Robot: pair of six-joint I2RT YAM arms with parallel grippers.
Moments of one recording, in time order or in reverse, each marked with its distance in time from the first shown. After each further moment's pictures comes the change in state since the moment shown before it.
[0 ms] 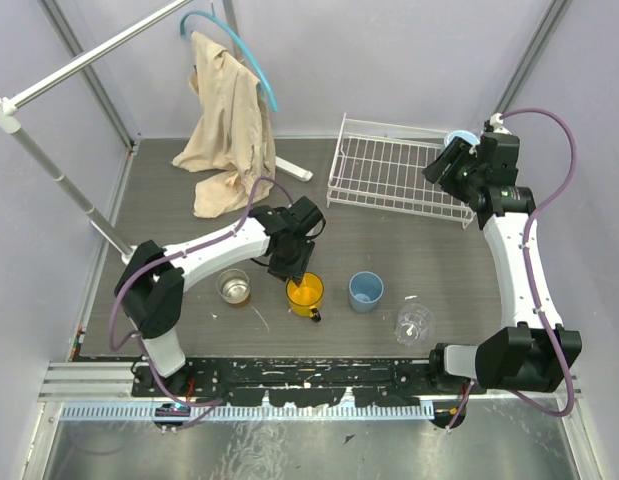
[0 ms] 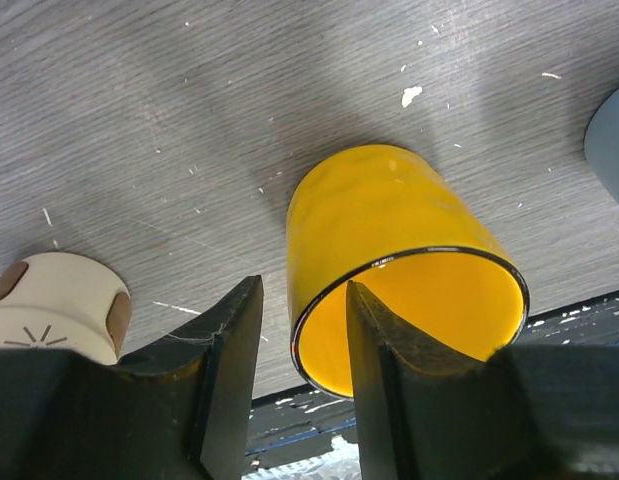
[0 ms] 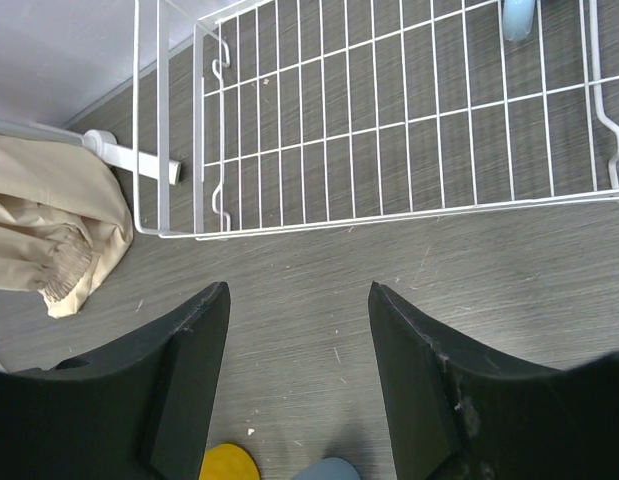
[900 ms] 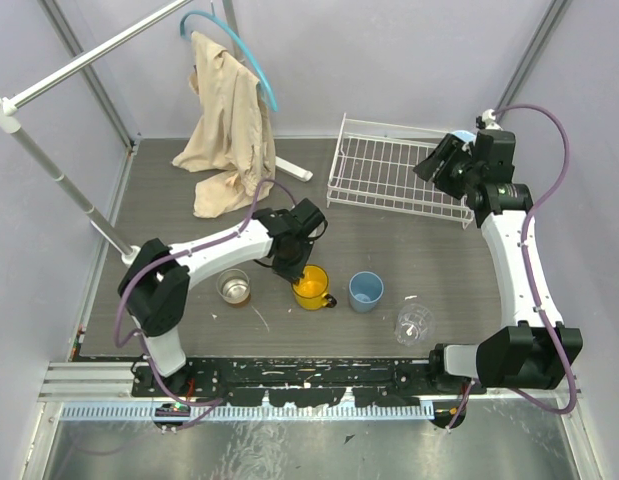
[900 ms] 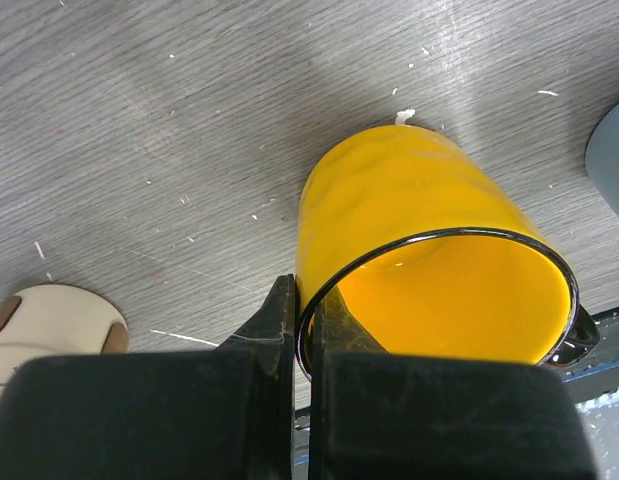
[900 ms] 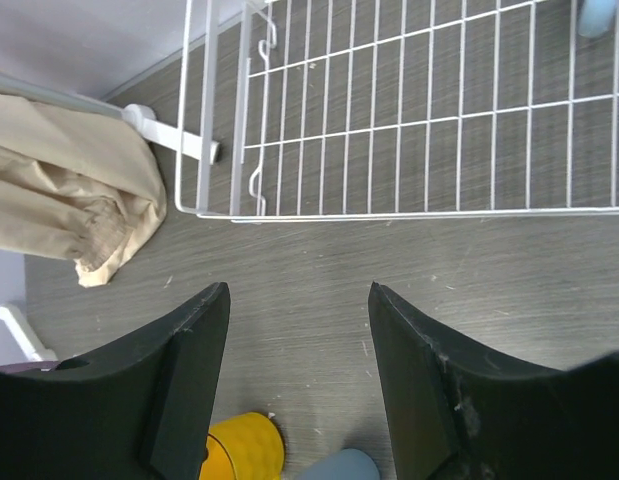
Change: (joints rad) left arm -0.001 0.029 -0.020 0.069 0.010 0.019; right arm 0.032 0.006 0.016 0.000 -0.048 0.002
